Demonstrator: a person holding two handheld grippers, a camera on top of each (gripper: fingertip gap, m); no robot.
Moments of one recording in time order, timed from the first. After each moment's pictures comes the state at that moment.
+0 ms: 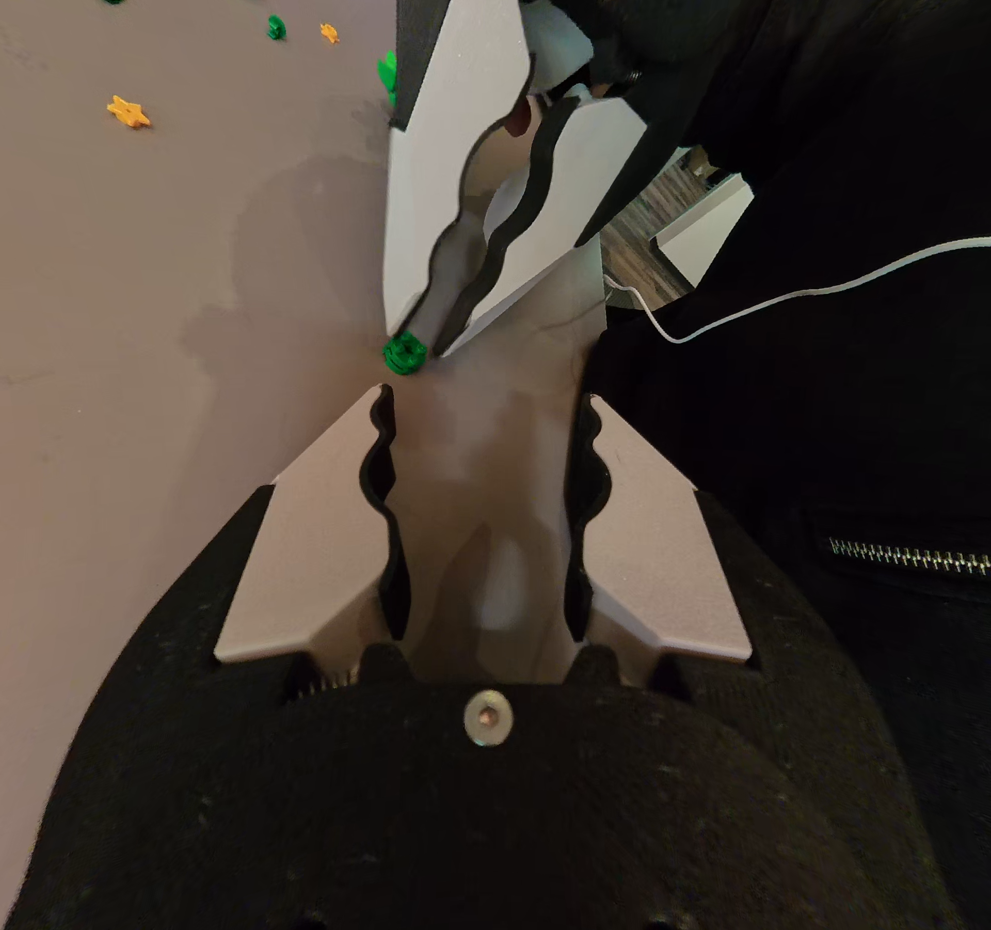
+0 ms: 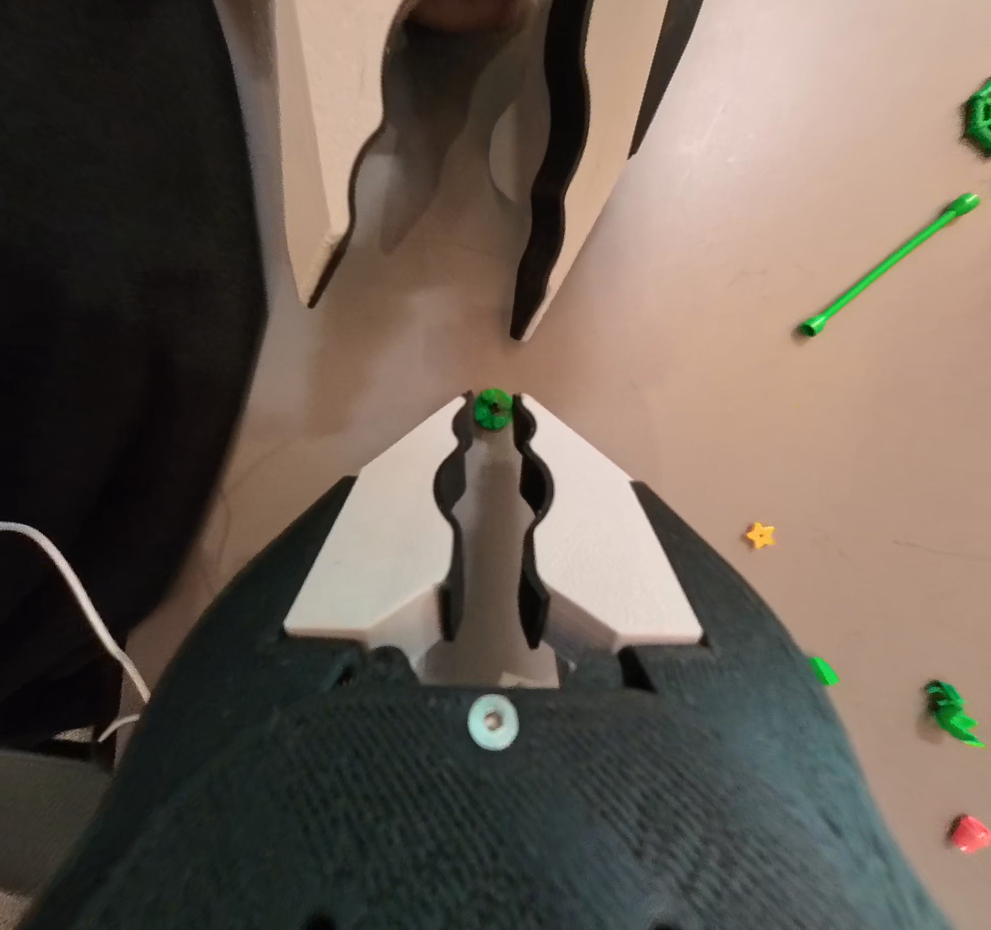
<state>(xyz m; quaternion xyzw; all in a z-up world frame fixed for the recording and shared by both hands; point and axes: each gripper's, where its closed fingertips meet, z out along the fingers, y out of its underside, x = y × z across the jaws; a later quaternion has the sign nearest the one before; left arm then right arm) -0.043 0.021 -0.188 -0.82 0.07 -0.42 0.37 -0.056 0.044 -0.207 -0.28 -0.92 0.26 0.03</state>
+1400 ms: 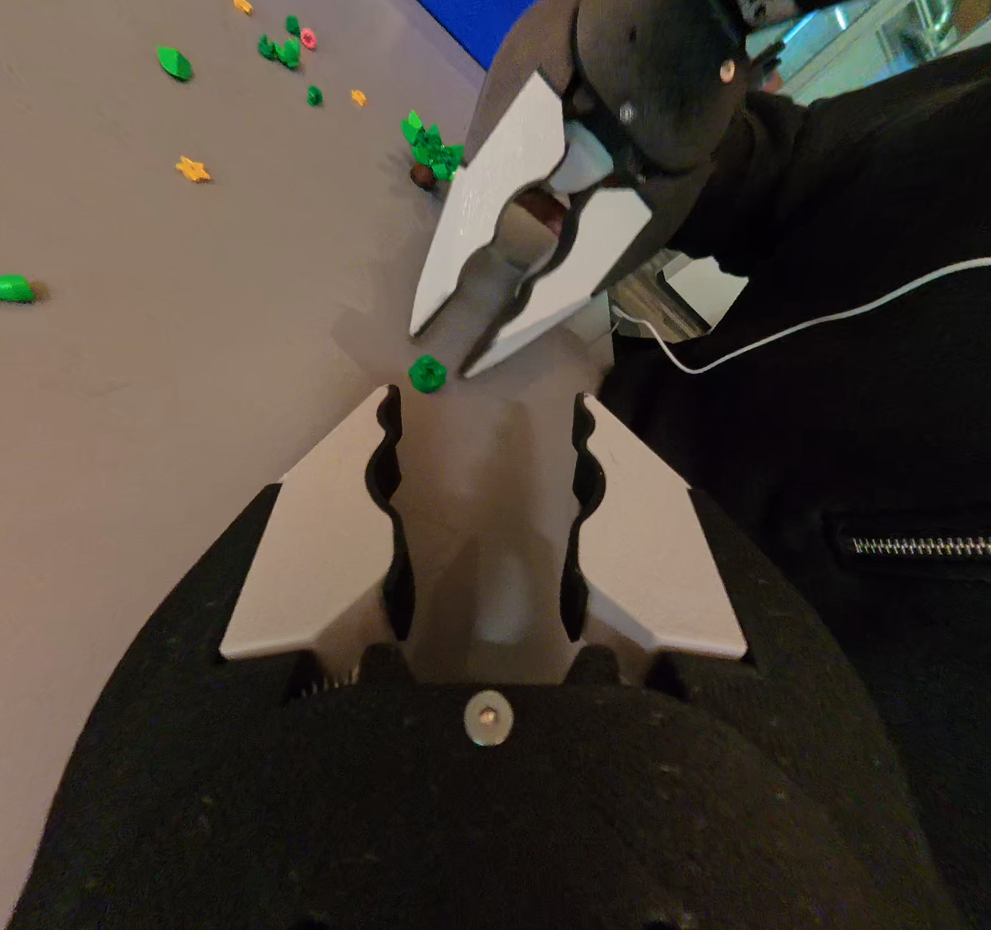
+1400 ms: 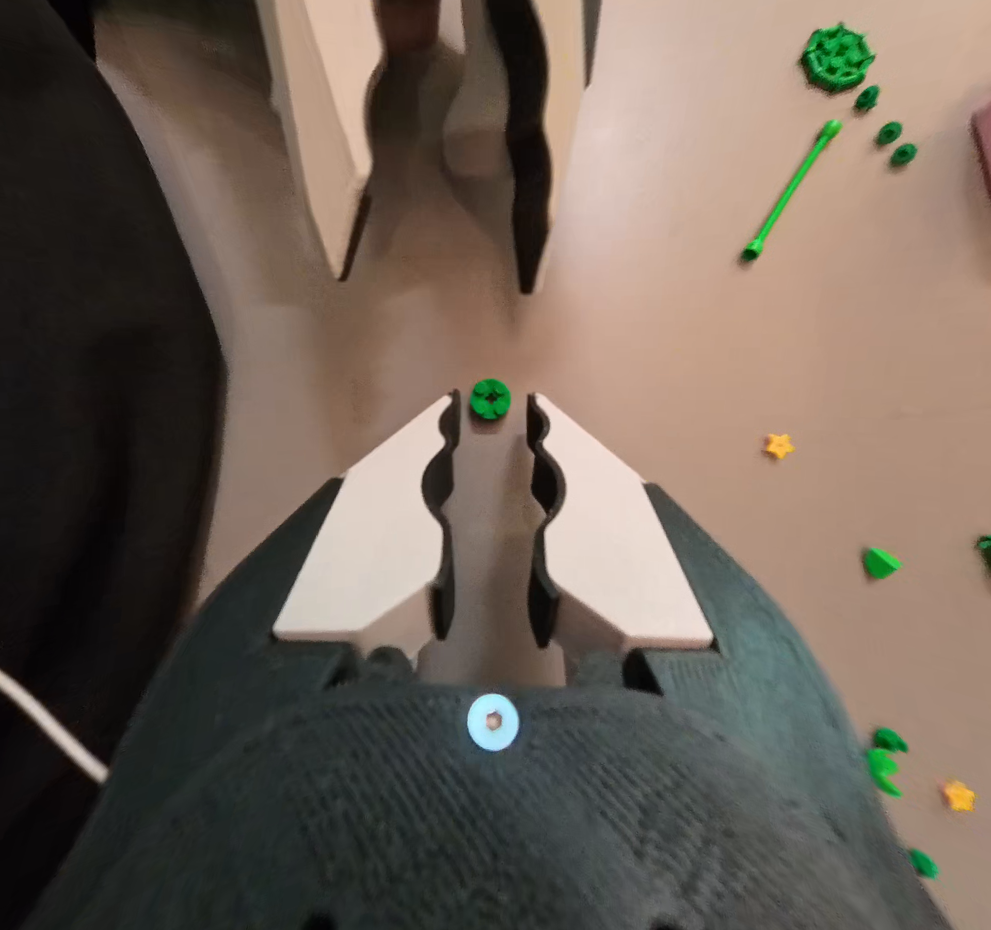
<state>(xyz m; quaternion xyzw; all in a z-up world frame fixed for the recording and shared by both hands) -0.055 0.025 -0.180 -0.81 0.06 -0.41 0.41 -0.053 0.048 -0.209 -0.38 -0.86 0.30 0.13</state>
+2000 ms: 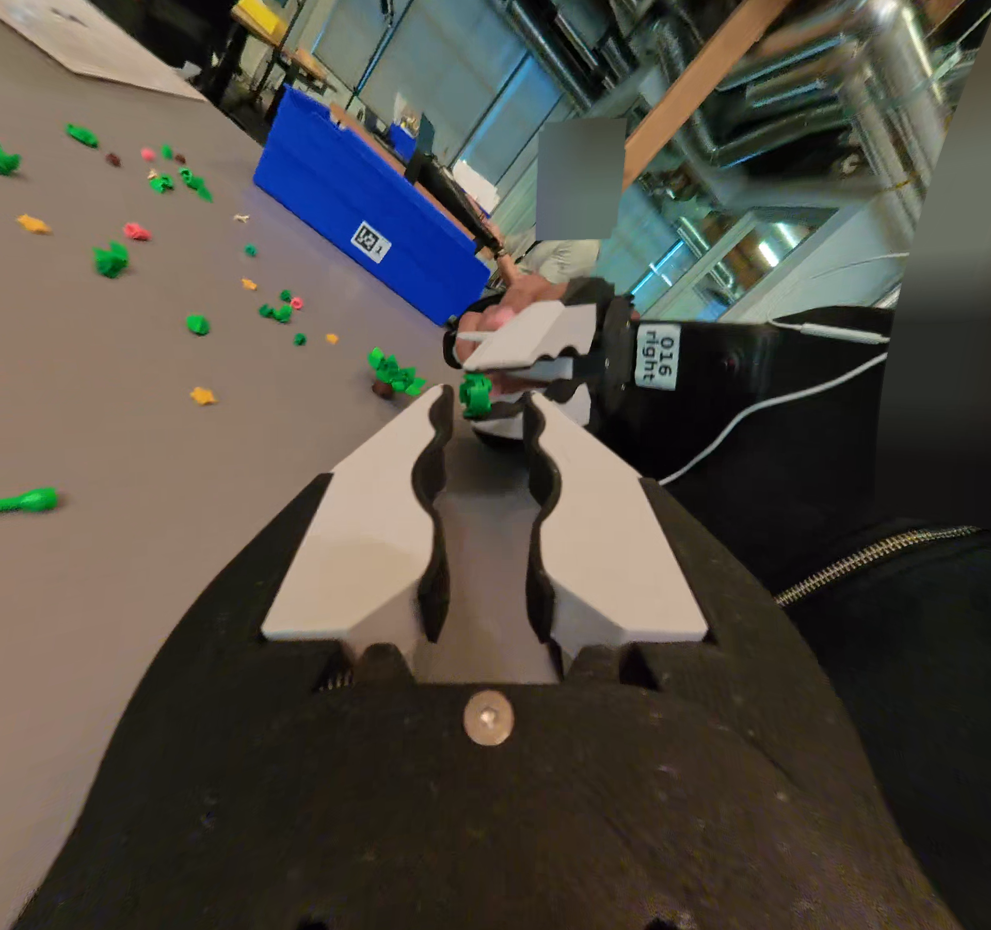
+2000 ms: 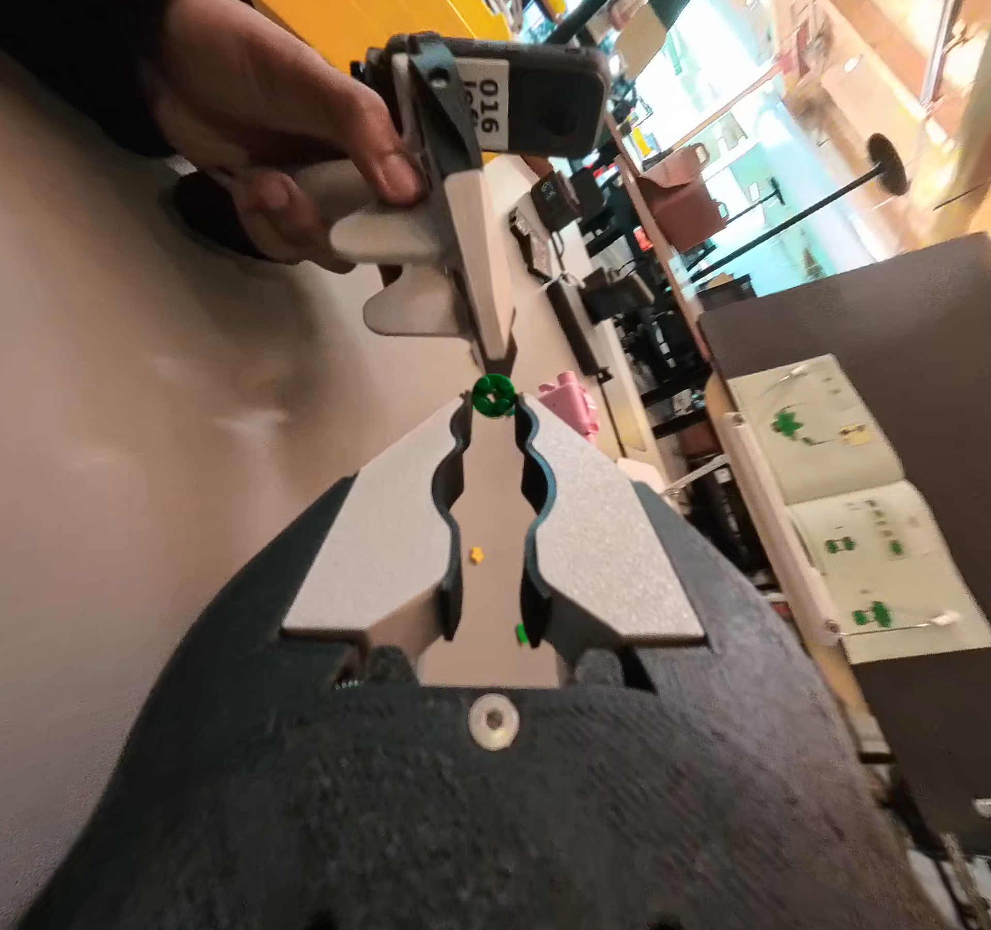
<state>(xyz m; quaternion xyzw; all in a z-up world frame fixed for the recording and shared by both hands) -0.072 0.060 -0.116 -0.67 0.00 -0.48 0.56 -0.082 0.057 -0.123 -0.16 -0.77 0.28 0.55</state>
